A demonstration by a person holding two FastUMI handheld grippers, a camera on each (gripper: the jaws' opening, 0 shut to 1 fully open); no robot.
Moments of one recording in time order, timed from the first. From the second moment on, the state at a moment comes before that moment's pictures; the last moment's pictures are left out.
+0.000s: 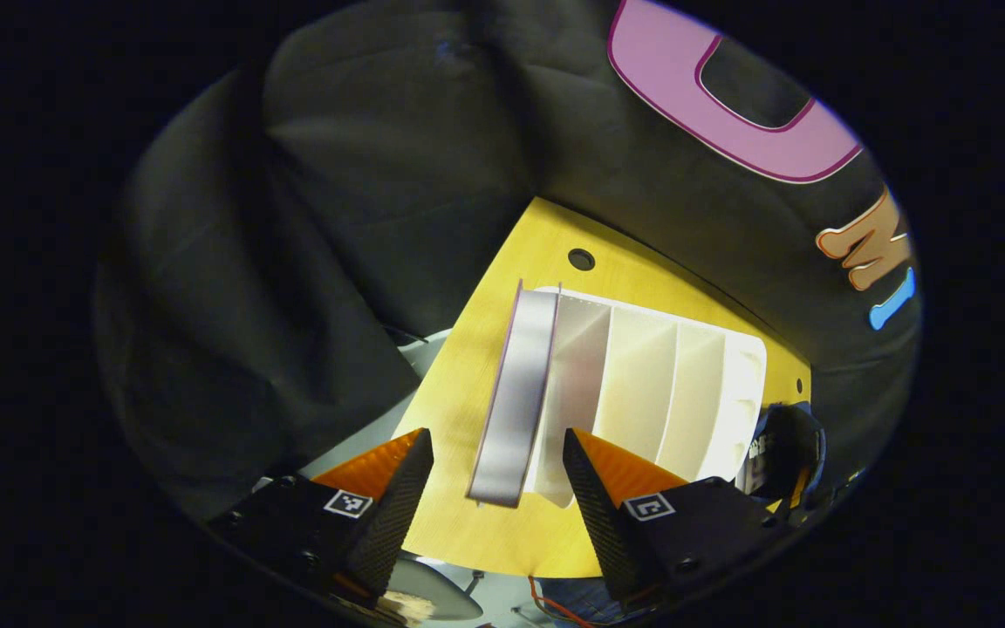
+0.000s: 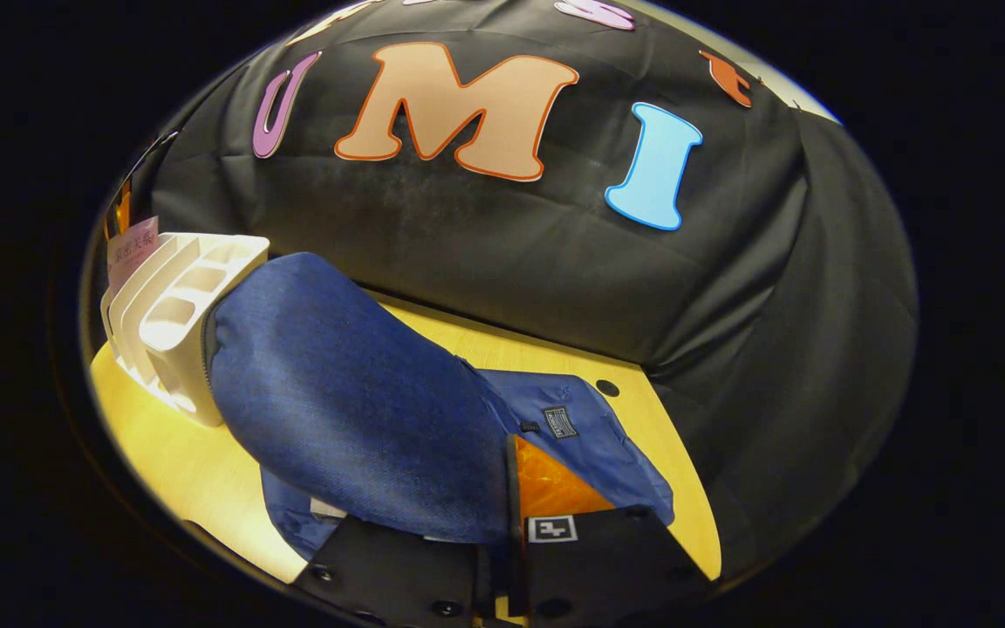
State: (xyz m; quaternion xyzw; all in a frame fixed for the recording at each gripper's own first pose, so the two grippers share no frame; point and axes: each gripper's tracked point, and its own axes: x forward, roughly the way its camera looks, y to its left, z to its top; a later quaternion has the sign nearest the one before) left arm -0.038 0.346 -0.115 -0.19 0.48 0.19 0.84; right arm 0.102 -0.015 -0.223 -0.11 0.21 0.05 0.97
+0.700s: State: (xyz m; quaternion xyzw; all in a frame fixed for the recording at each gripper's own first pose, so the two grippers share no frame) left arm 0.008 0.318 -0.161 -0.17 0.56 0.14 0.80; right arm 0.099 -0.015 -0.225 -0.12 0.22 0.05 0.97
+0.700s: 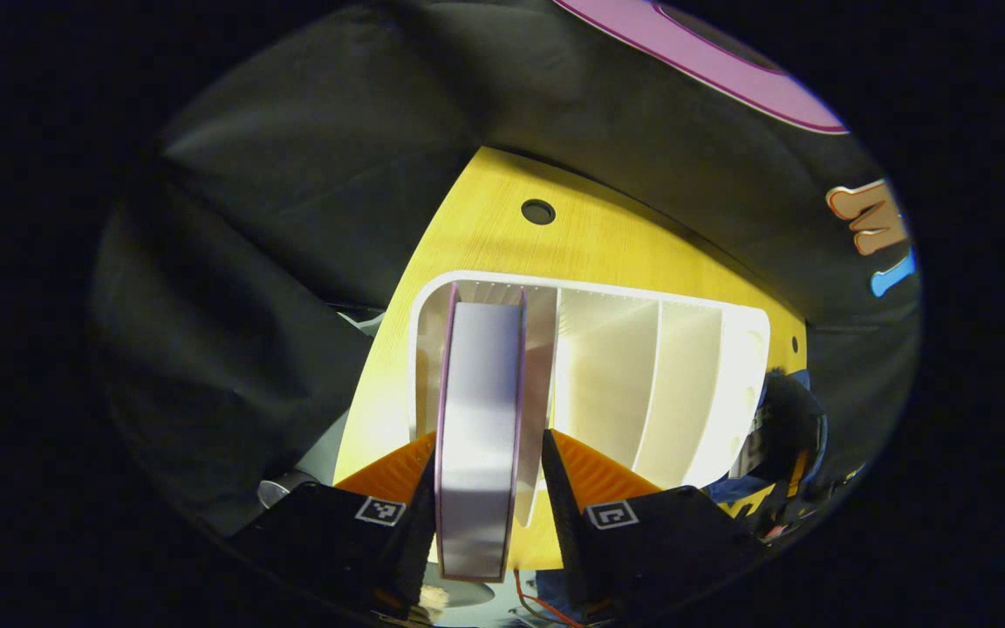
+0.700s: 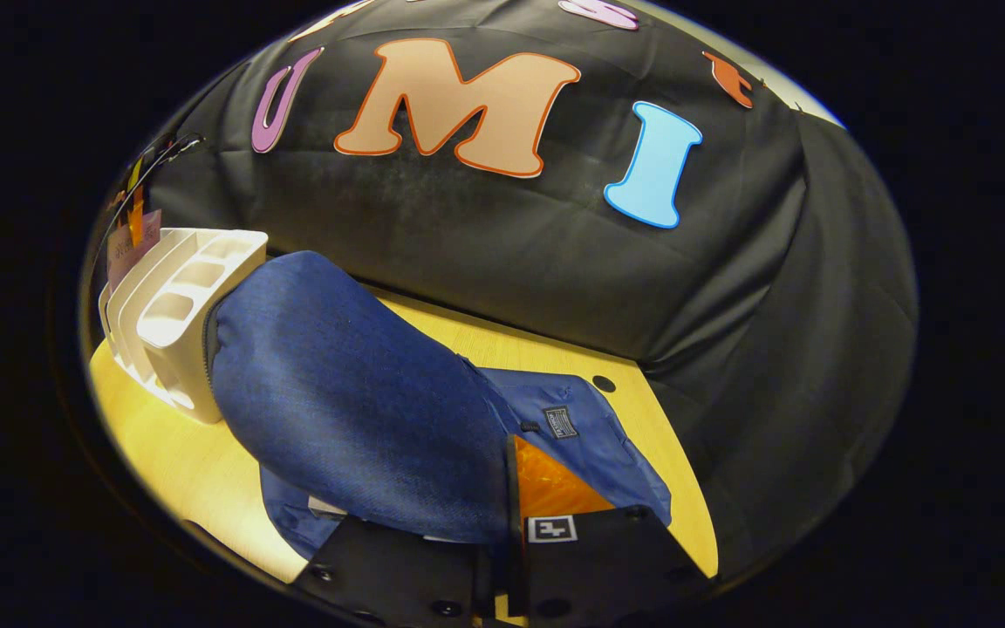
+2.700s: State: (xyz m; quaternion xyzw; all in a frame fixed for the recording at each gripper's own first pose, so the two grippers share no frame) left arm -0.113 0.210 -0.052 -0.14 0.57 0.20 0.79; right arm 0.097 -0.021 -0.228 -0.09 0.21 0.08 0.97
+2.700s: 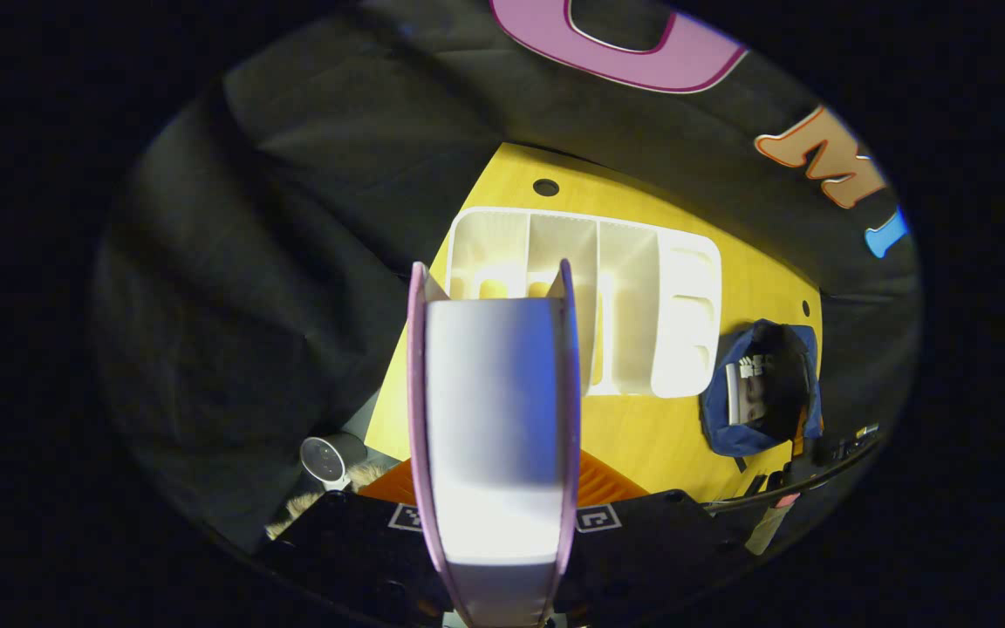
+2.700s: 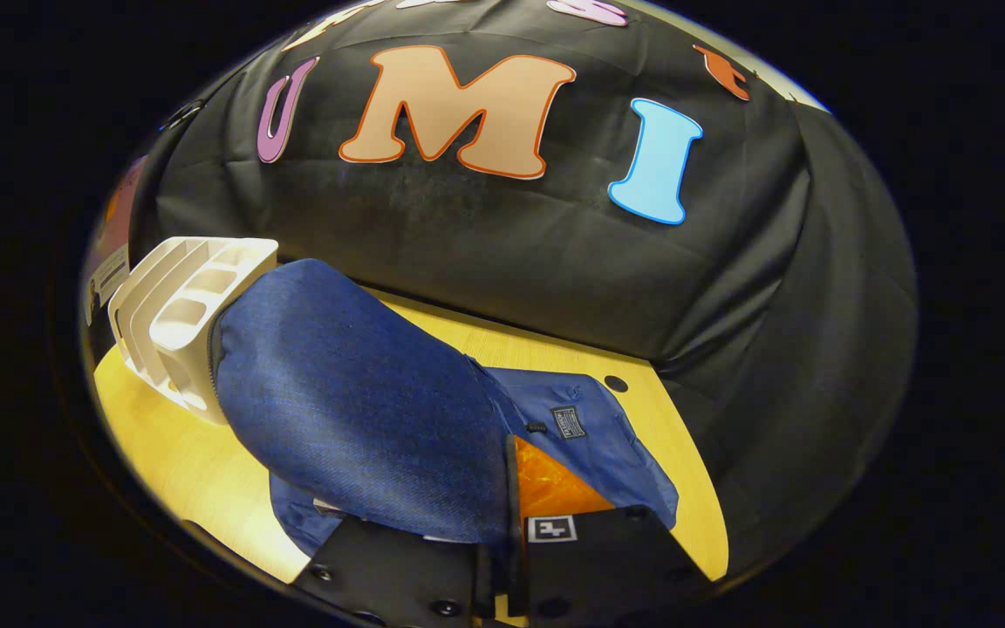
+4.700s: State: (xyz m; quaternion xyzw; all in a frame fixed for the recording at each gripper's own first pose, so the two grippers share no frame) left arm 0.135 -0.204 -0.250 -0.49 0.39 -0.10 0.77; right arm 0.107 -0.031 -0.224 -0.01 0.24 0.09 0.97
